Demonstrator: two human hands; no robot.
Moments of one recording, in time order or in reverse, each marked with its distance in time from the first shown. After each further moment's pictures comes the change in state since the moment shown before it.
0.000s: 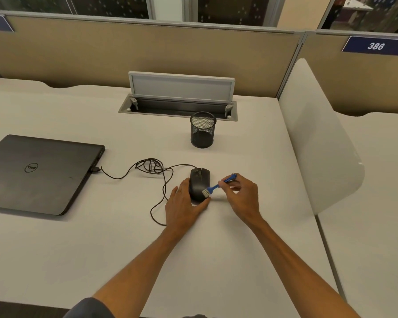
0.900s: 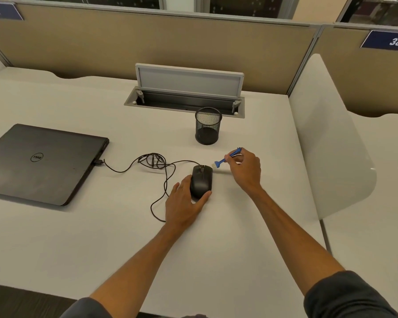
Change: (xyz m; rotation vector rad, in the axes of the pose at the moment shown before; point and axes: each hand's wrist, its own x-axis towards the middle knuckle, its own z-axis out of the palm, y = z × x) left_hand 0.000 0.004 -0.003 0.017 0.028 -0.018; right_hand 0.080 0.002 0.014 -0.137 0.040 0.126
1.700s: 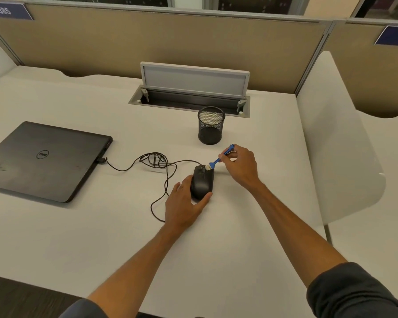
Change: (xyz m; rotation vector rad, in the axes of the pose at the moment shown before) left_hand 0.000 0.000 0.003 0.009 0.044 0.023; right_hand 0.017 -0.007 0.009 -0.072 -0.181 -0.033
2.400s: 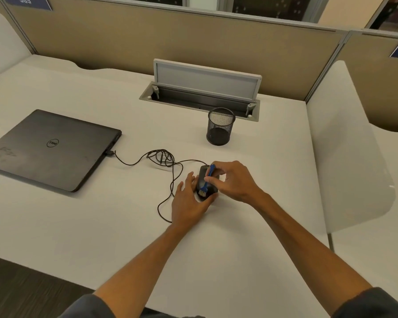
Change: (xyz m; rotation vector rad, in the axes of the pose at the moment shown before) left_hand -0.003 0.005 -0.001 -0.204 -0.129 -0.245; right_hand -0.051 -0.036 -0.016 -0.149 -0.350 -0.504
